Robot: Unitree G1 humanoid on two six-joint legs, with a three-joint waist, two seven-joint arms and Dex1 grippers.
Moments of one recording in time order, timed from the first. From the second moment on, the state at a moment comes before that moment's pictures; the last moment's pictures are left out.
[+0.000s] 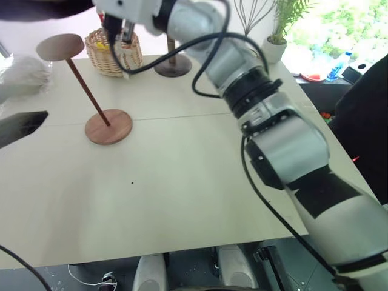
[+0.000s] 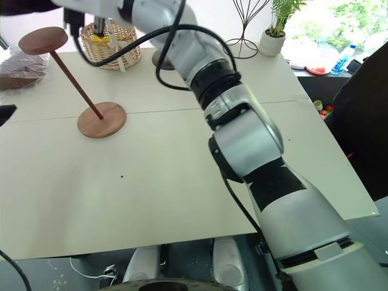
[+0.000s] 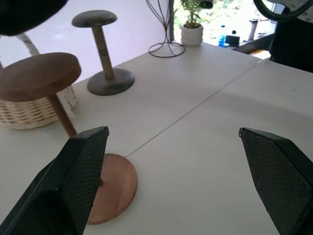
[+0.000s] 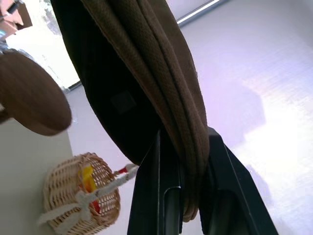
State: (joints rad) left arm -0.08 1.12 1.15 -0.41 -0.92 1.13 -0.97; right arm -1.71 -0.01 0.26 1.11 -0.36 -0.40 0.30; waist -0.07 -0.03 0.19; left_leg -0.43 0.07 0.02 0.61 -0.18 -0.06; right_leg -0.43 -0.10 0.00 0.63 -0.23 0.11
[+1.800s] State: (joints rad) left arm -0.19 1.23 0.88 -0.30 -0.92 0.94 -0.96; right arm -1.14 -0.17 0.29 0.34 -0.19 0.02 0.84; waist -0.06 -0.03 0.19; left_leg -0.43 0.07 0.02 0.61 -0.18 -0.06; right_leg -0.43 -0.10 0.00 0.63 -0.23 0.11
